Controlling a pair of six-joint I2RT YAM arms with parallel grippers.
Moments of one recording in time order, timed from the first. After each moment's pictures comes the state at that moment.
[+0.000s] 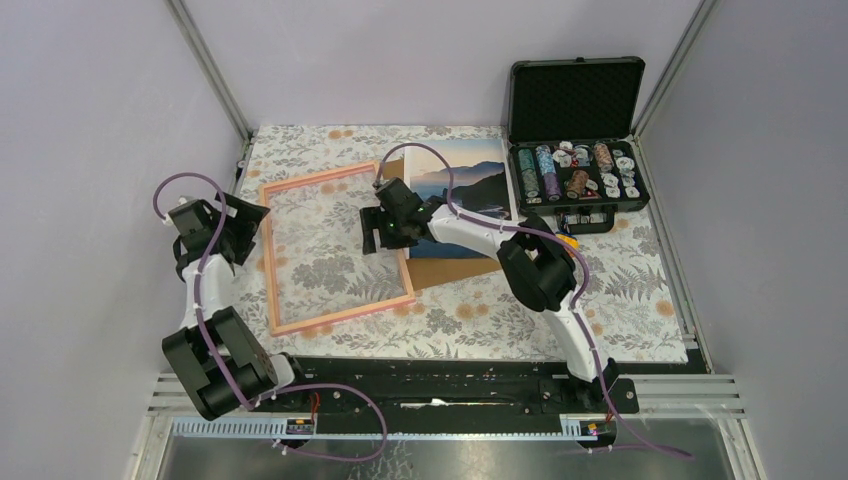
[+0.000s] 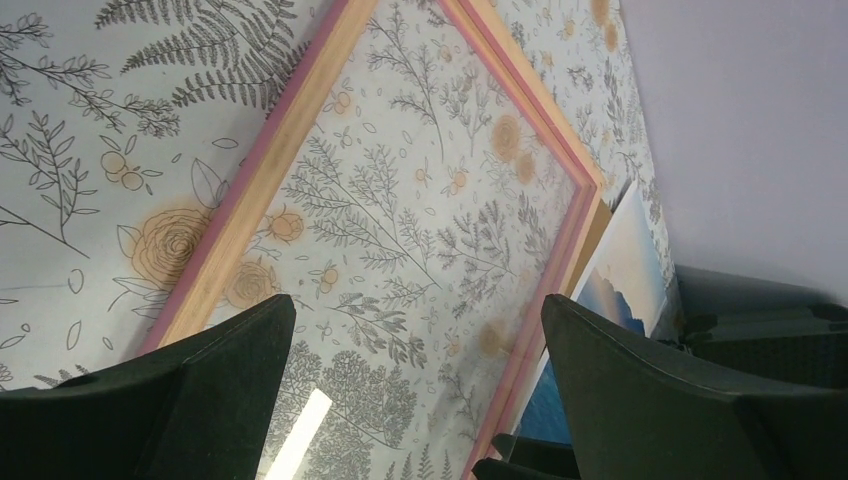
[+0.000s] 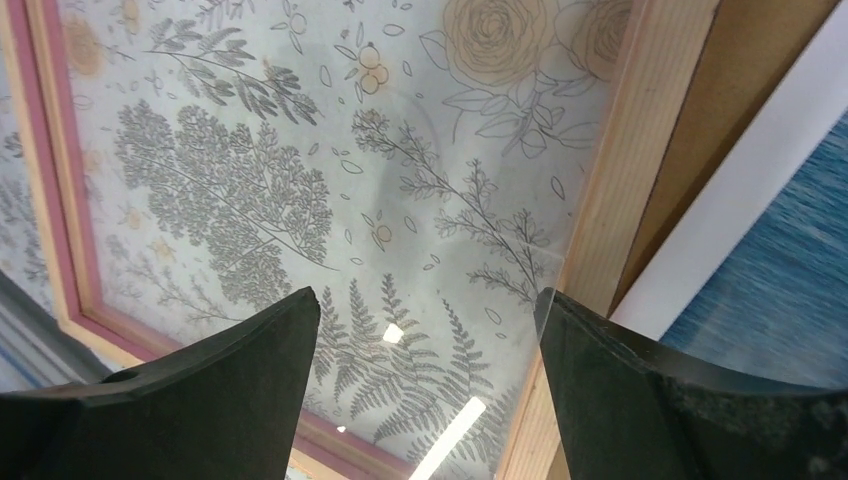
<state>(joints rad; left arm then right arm) 0.53 1.26 0.80 -0.20 0.34 -0.75 0.85 2.26 1.77 -0.38 -0.12 0.58</state>
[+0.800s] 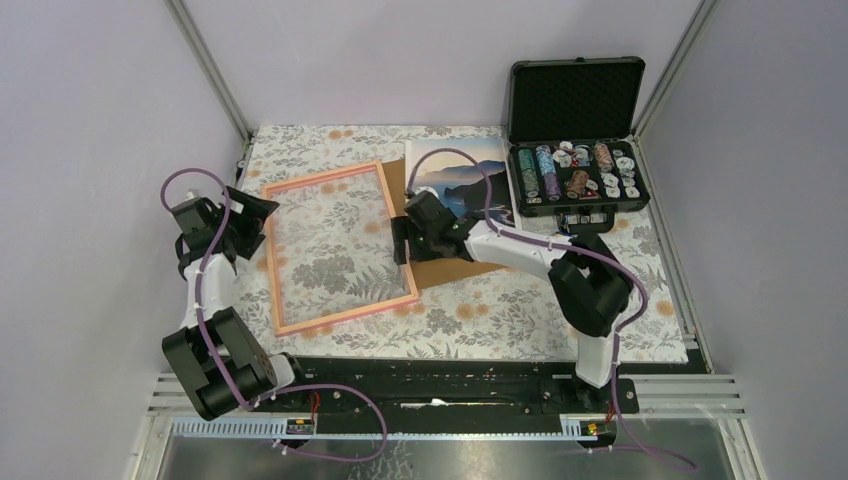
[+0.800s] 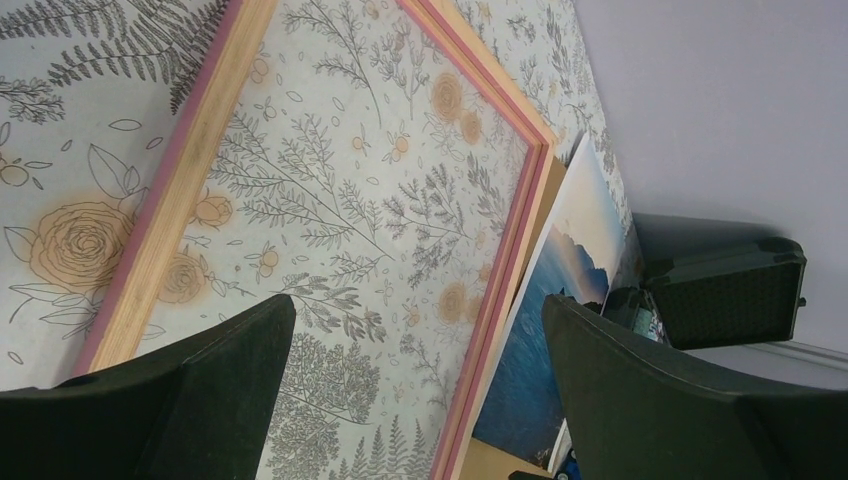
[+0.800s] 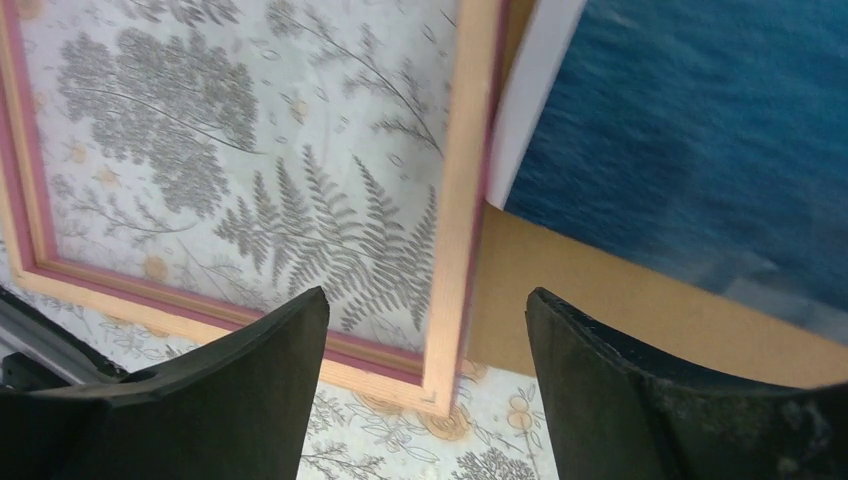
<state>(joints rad) 0.51 1.26 0.80 -0.16 0.46 -0.76 0.87 1.93 1.44 -0.40 0.04 0.57</state>
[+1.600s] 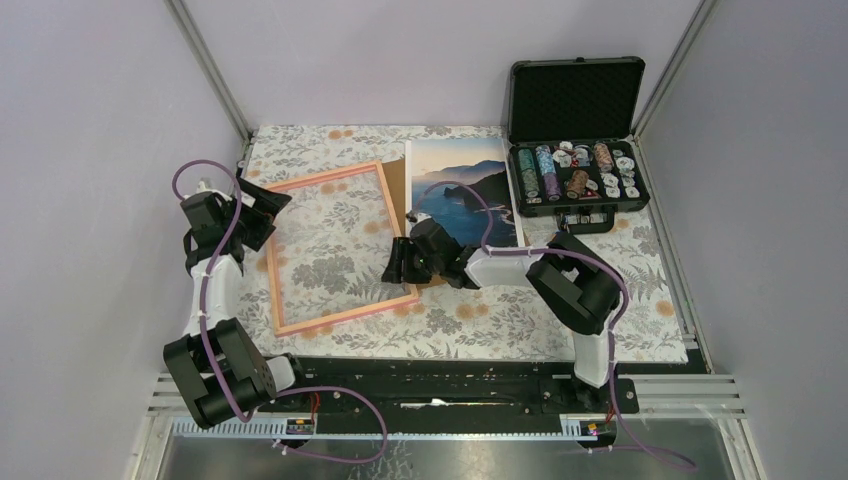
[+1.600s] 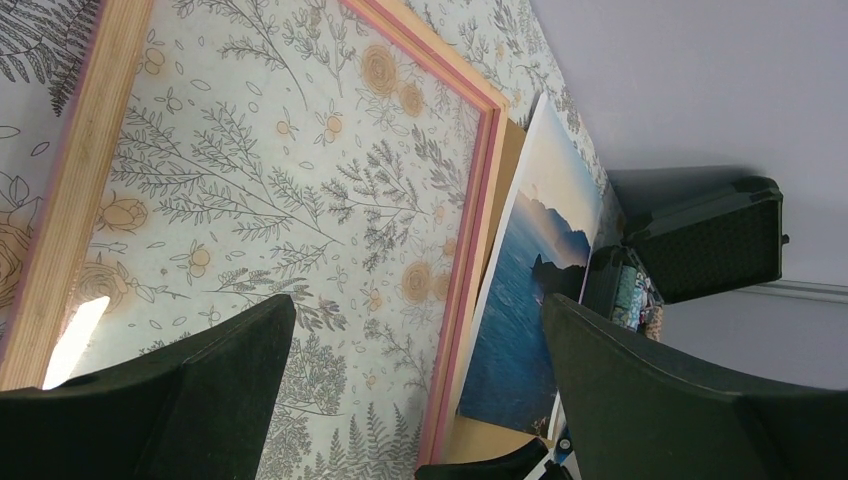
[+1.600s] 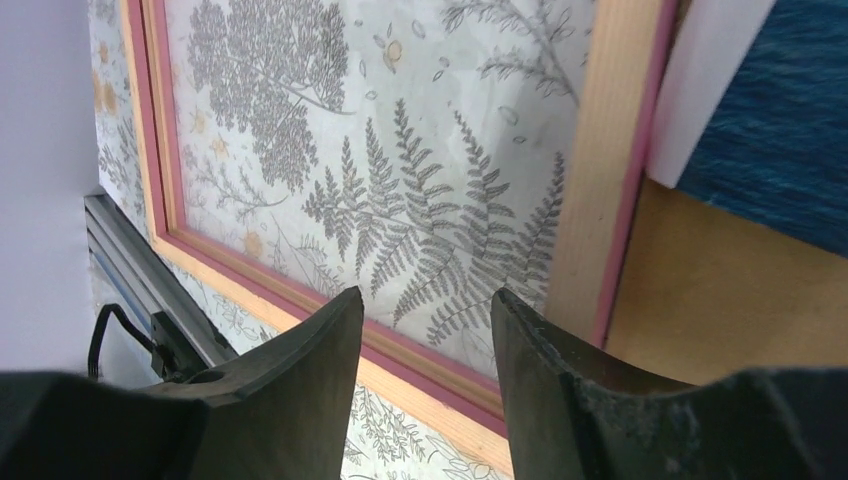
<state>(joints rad) 0.43 1.22 0.80 -0.13 0.49 -0.76 0.89 1.93 1.08 0.17 -0.15 0.81</state>
